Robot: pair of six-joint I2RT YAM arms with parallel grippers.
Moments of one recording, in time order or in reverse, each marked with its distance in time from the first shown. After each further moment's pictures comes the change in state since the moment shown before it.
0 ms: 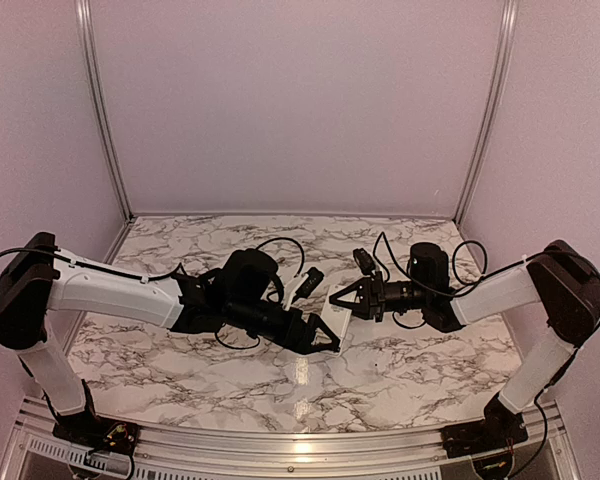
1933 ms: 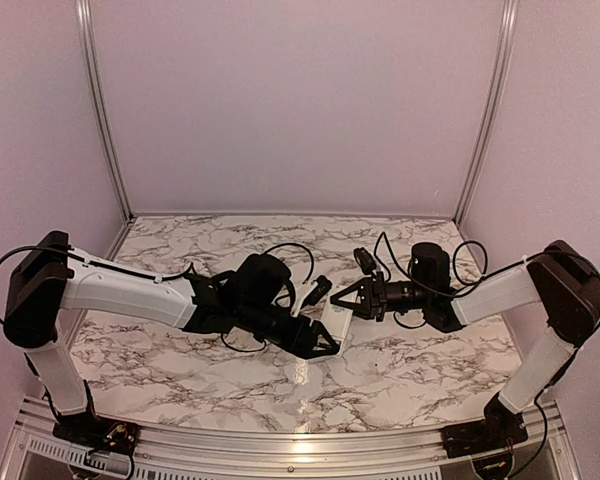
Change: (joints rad) left arm -0.018 0.068 0.066 -0.081 -0.027 0.053; right arm -0.007 -0.001 -0.005 0.011 -0.019 -0.021
